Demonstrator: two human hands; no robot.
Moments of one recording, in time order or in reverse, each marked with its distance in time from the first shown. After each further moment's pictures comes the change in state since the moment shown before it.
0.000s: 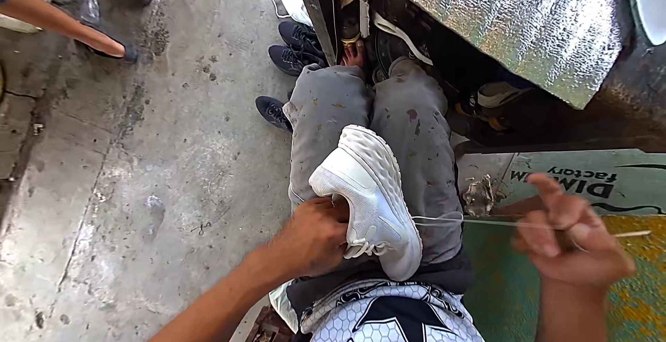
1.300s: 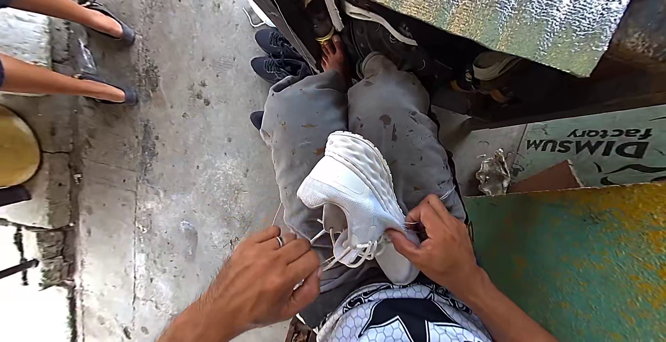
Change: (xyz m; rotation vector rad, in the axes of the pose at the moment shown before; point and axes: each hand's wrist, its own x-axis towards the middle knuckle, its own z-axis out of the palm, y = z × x) left_hand -0.015 -0.011 -0.057 0.163 -0.255 0.041; right_hand 0.001 0.087 0.111 -1.176 0.080 -0.056
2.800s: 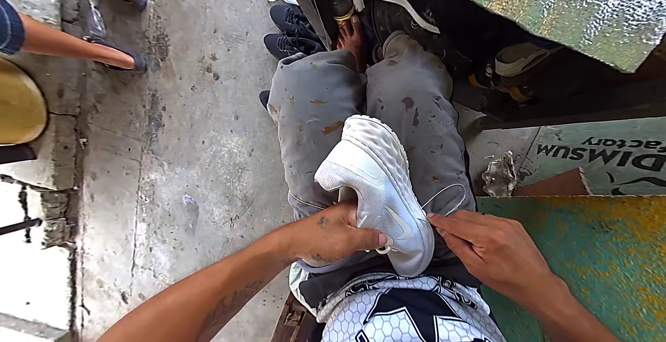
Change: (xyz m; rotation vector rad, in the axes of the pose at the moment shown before) left_hand 0.068 0.014 0.020 -1.538 -0.392 -0.588; right_hand -0.003 0.023 -0.063 -0.096 -0.342 -0.214
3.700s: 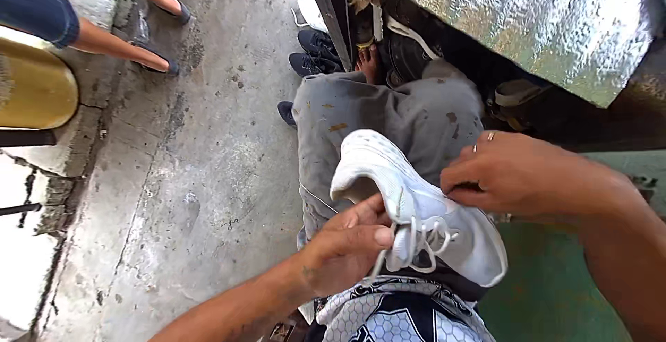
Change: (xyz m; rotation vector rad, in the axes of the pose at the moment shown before) left_hand -0.027 0.009 0.051 -0.755 0.043 0.447; right_hand 0.122 -0.010 -0.090 -0.260 -0.460 -0.492
